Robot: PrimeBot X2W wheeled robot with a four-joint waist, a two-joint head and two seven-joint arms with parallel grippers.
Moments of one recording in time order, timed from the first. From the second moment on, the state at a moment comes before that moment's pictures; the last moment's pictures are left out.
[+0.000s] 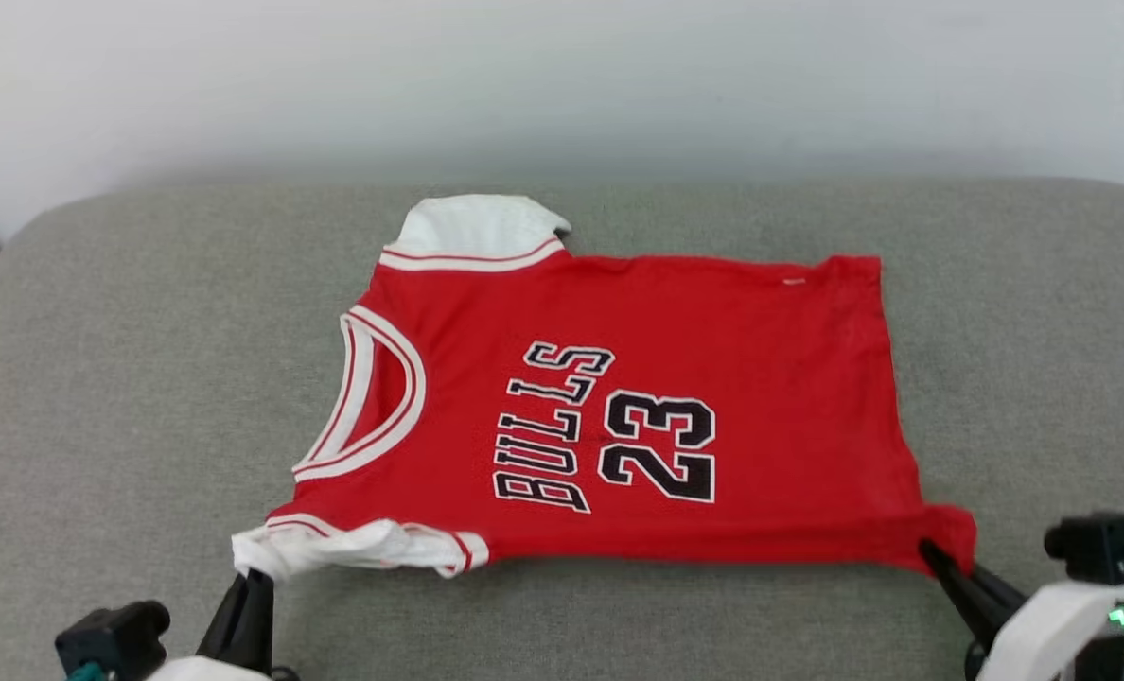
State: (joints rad) left arm 0.12 0.41 -0.25 -0.02 -0.77 0.19 -0.16; right arm -0.07 -0.46 0.29 0.22 0.69 0.13 0.13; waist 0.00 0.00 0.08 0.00
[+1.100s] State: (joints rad) left arm -0.29 0.37 -0.35 0.35 -0.82 0.02 -0.01; right arm -0.18 -0.33 0.15 0.21 0.49 0.13 0.36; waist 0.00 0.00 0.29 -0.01
